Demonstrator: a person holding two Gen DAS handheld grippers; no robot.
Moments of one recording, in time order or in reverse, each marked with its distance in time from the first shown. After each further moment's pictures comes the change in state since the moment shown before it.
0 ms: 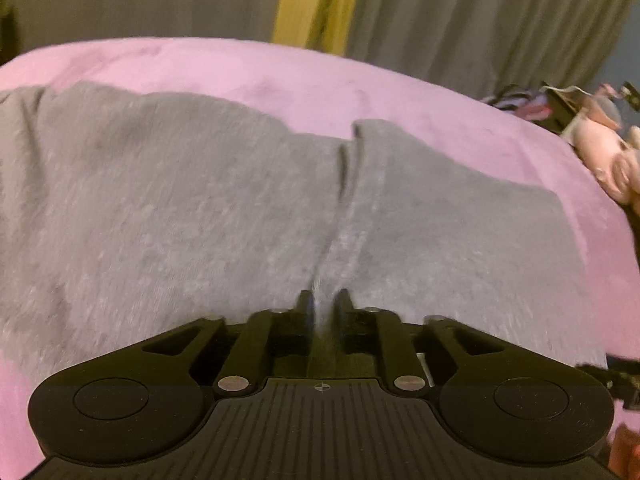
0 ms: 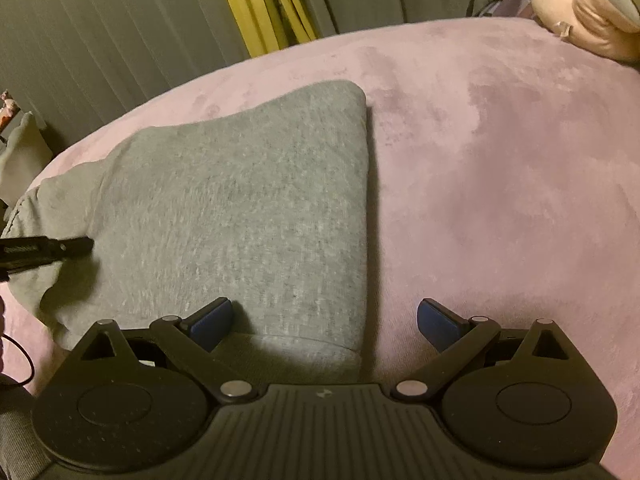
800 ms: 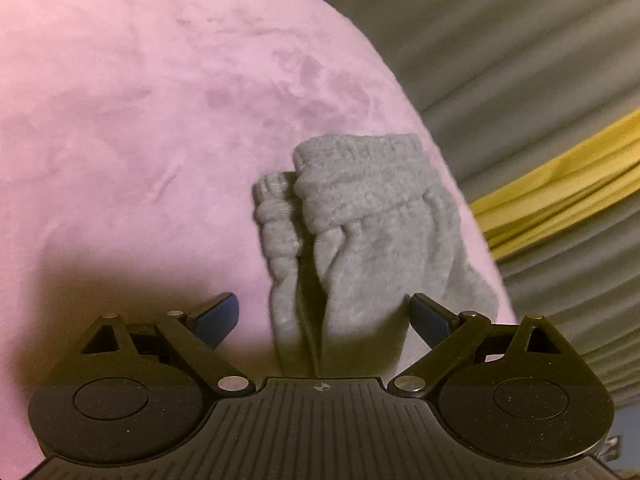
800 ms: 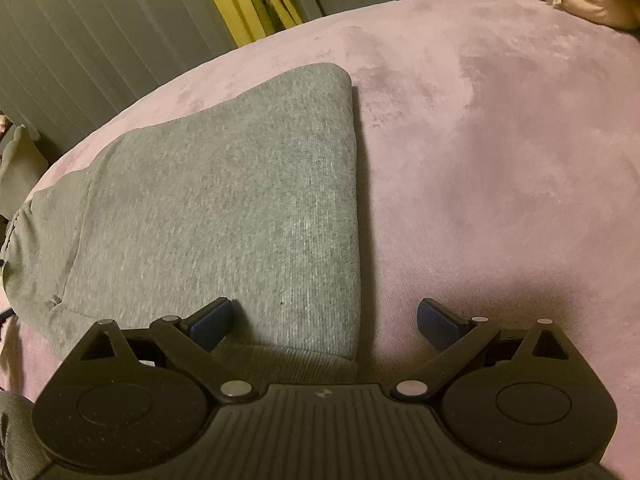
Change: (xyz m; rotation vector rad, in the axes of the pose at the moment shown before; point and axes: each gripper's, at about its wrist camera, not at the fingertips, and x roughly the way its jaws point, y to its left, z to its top) left arm -0.063 0.287 -0.025 -0.900 -0.283 0.018; right arm 0.012 -0.010 0.003 0.070 0.041 0.019
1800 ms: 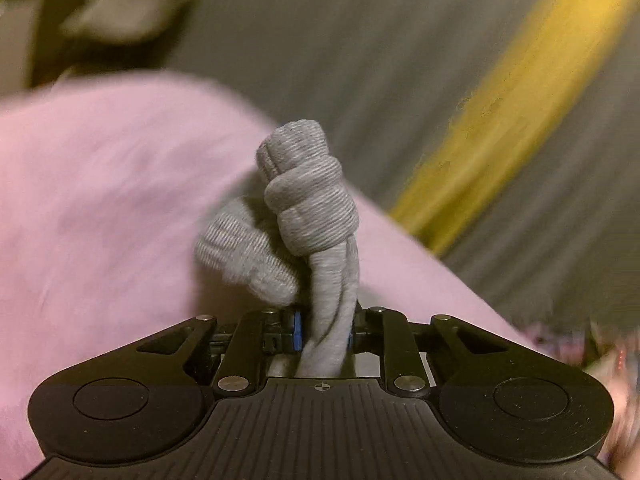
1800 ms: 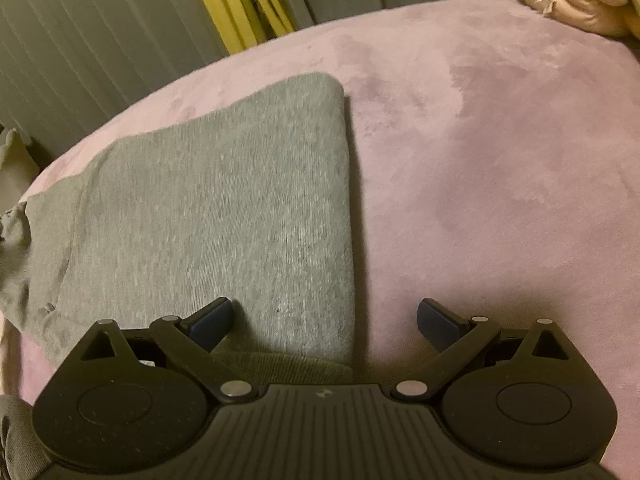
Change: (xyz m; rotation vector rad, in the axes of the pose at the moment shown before) left arm -0.021 -0.129 -0.030 0.479 -0.138 -0.086; right arm -0.006 0.002 0.000 0.002 -0.034 -0.034
